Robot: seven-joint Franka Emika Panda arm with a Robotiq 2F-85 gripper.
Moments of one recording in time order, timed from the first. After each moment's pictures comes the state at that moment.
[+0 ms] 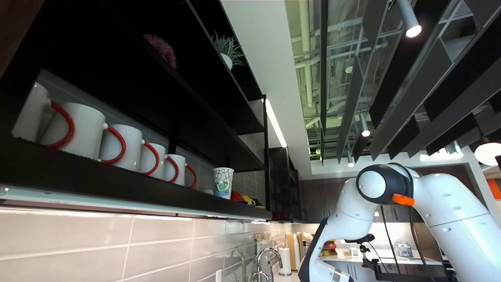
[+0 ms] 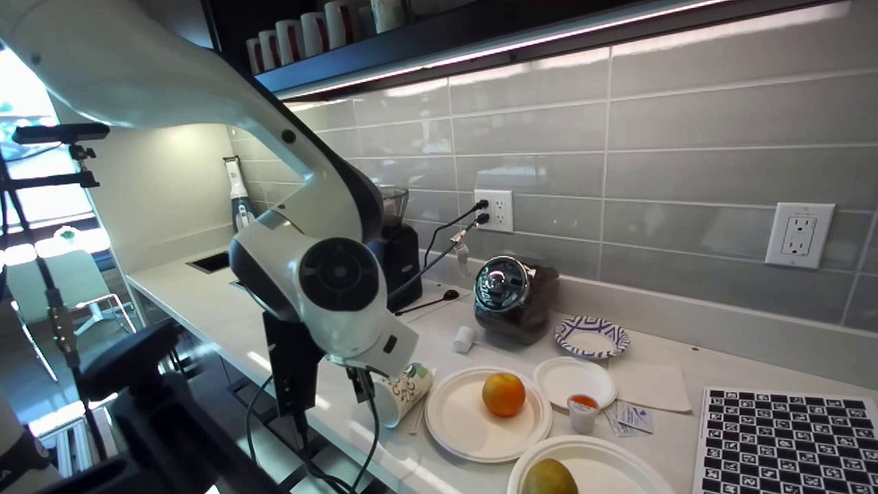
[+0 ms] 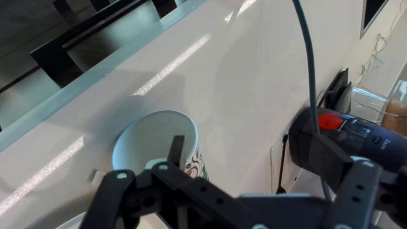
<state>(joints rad) -0.29 0.24 -0.39 -2.39 1.01 2.11 -1.01</state>
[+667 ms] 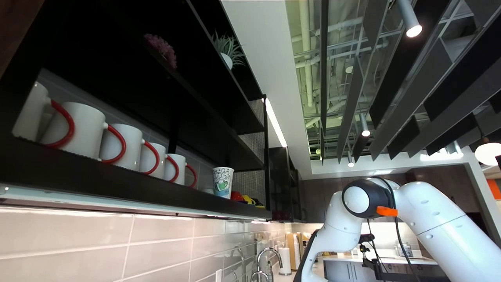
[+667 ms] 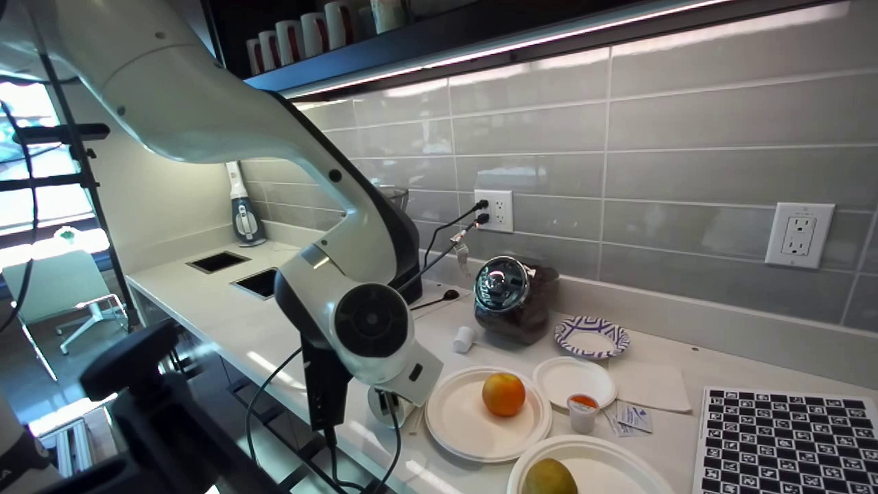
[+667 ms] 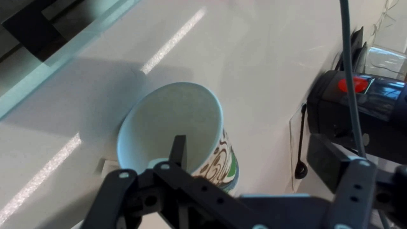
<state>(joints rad) -0.37 0.42 -0.30 -2.27 1.18 2.13 -1.04</state>
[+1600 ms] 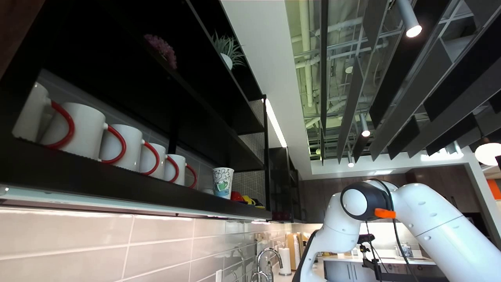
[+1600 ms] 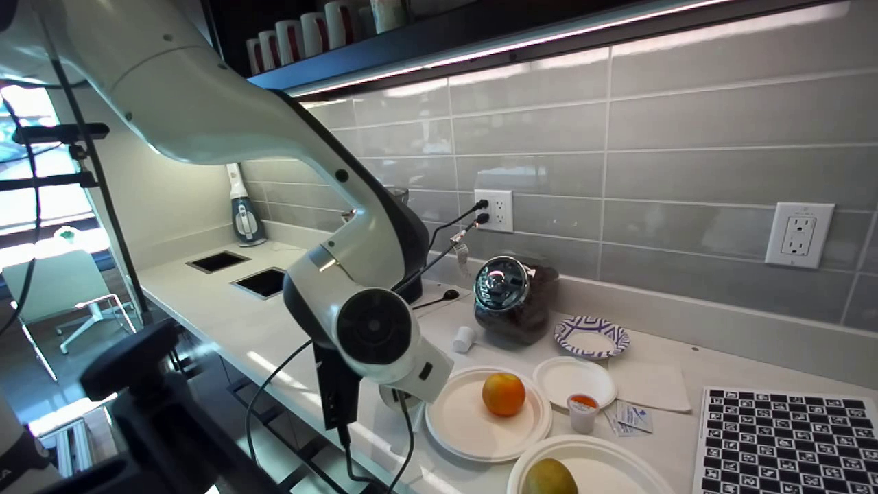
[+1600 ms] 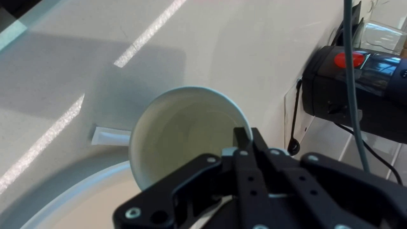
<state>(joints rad) -0.38 0.44 -0.30 -2.23 1.26 2.13 -1.09</state>
